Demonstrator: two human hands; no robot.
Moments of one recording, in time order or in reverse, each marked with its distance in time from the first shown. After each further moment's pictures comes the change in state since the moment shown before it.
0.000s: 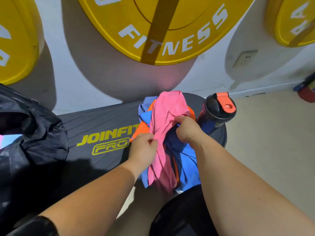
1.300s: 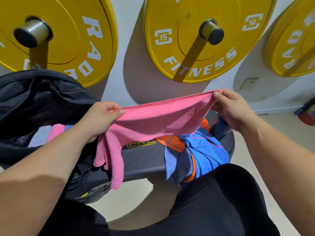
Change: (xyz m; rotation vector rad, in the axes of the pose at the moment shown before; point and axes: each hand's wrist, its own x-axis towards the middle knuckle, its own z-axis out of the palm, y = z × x) left_hand -0.066 -0.008 -0.282 -0.257 0.124 0.073; right_hand -0.111 -0.075 -0.106 0.947 0.220 -0.328
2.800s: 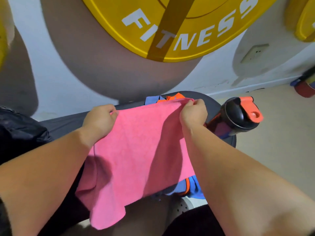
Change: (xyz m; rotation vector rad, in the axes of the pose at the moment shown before) left_hand 0.189 -0.140 0.162 0.650 -0.111 -0.018; right_hand 0.126 0.177 0.049 -0.495 0.668 0.406
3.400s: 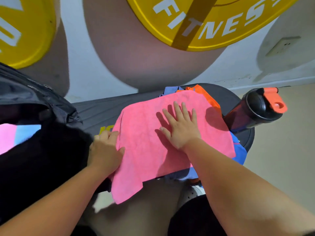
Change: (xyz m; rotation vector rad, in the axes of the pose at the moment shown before) left_hand -0.152 -0.058 0.025 0.261 -0.017 -0.044; right_hand -0.078 0.056 0.021 -0.935 -0.511 -0.920
